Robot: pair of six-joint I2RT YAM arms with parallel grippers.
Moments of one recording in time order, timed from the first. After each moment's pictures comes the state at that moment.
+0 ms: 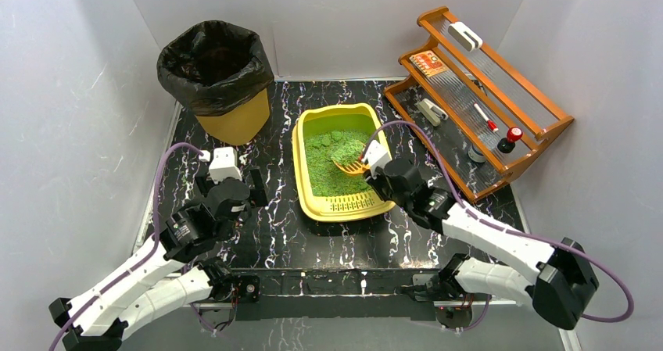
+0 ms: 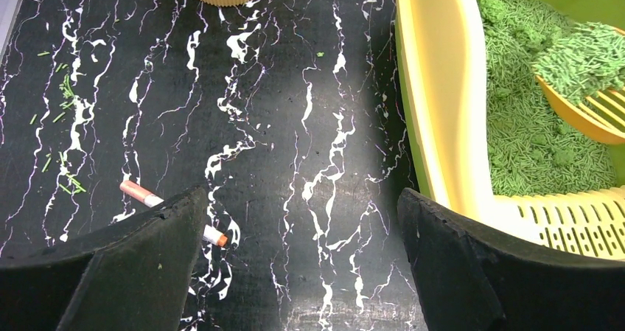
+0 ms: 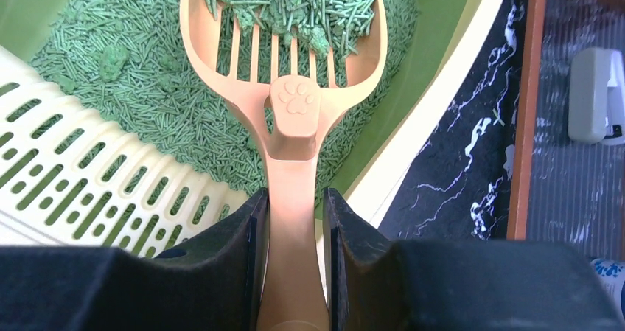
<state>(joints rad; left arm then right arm) -0.87 0.65 0.80 -0.78 -0.77 -0.56 0.82 1.06 0.68 -0.19 0.26 -0.16</state>
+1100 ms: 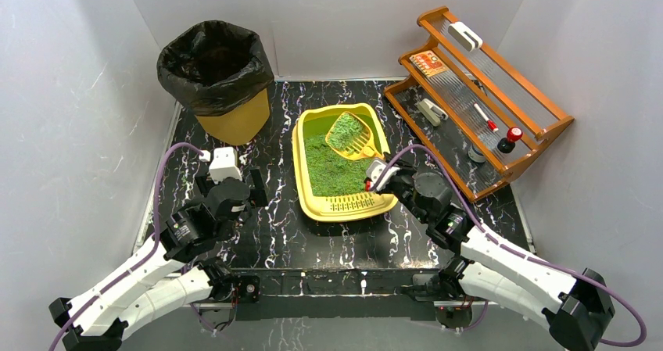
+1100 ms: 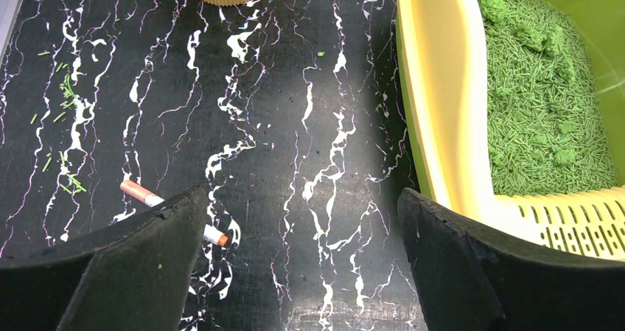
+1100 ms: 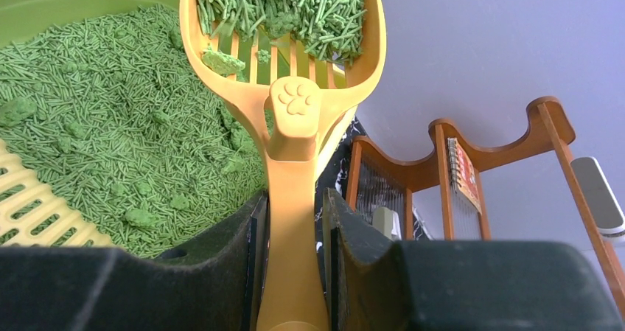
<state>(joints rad) -0.87 0.65 0.80 -0.79 -0.77 -0.56 0.82 0.80 0.48 0.22 0.20 -0.74</state>
